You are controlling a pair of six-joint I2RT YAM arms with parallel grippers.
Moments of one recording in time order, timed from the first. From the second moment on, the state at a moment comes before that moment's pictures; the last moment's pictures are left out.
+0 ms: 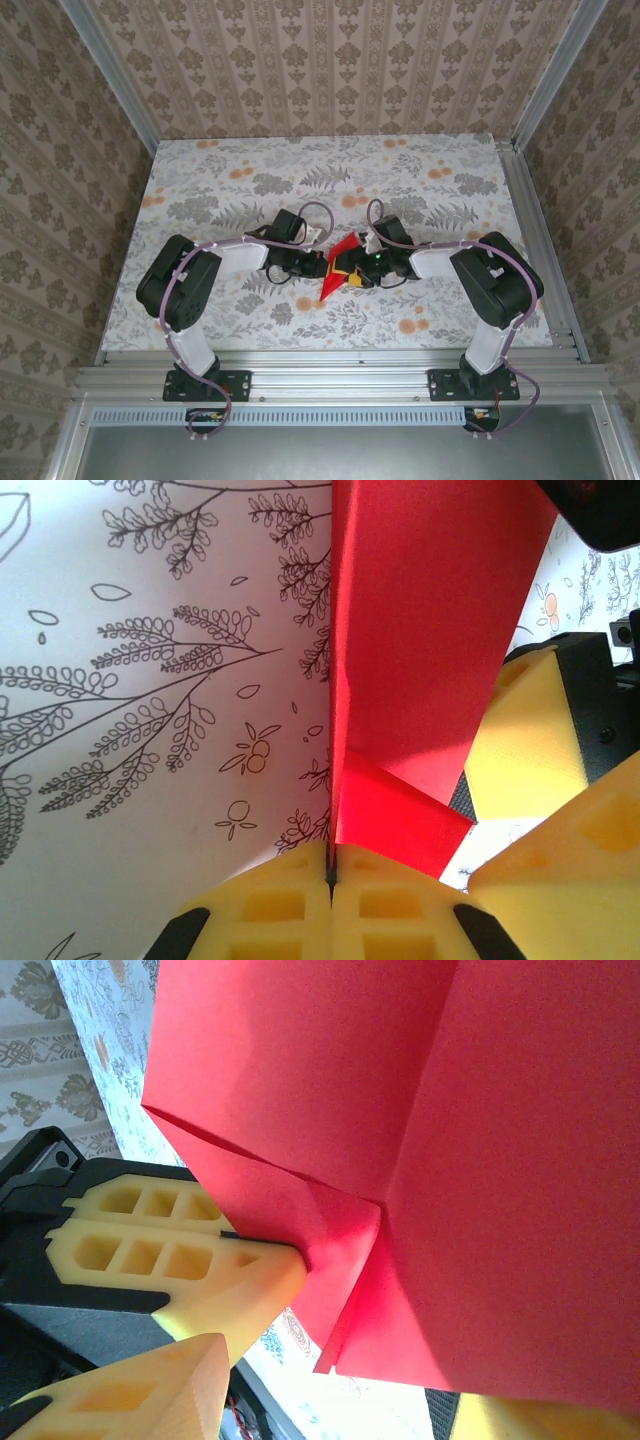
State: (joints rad) left arm -0.61 1.77 0.91 -0.18 0.59 -0.33; right arm 0.48 1.79 0.79 0.13 -0.71 0.97
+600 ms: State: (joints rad) left arm -0.59 1.76 0.87 -0.17 0.58 -0.35; right arm 0.55 1.73 0.87 -0.12 -0.57 0.94
